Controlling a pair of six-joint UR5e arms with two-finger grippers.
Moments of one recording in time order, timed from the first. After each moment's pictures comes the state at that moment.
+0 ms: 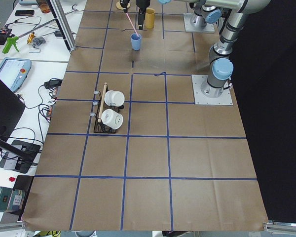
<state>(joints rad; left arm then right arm) -1.68 -1.56 -1.53 -1.57 1.57 0.01 1.86 -1.17 1.20 -1.61 -1.54 0.52</state>
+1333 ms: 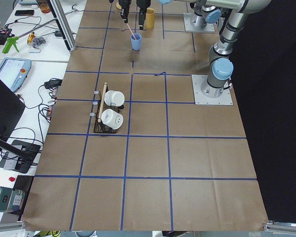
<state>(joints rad) -1.68 -1.56 -1.54 -1.57 1.57 0.01 1.87 -1.13 1.31 -1.75 -1.53 0.52</state>
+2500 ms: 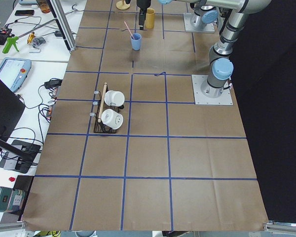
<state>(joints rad) -1.68 -1.56 -1.54 -1.57 1.57 0.01 1.64 -1.31 1.24 -1.37 -1.50 0.24</state>
